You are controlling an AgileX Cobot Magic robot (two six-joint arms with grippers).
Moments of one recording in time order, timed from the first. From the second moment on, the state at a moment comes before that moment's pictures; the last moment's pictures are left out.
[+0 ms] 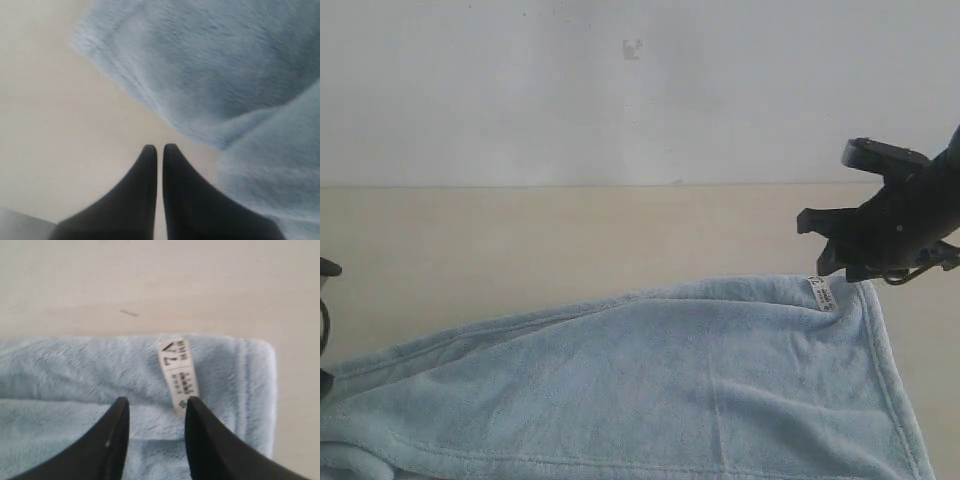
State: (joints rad) left arm -0.16 1.68 -0.91 0.47 1.10 -0.31; right arm 0.04 1.87 -1.15 0.50 0.51 -0.25
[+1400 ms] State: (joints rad) left arm 0.17 1.87 -0.92 0.49 0.64 -0.31; right arm -0.05 1.95 -1.20 0.81 0.55 -0.64
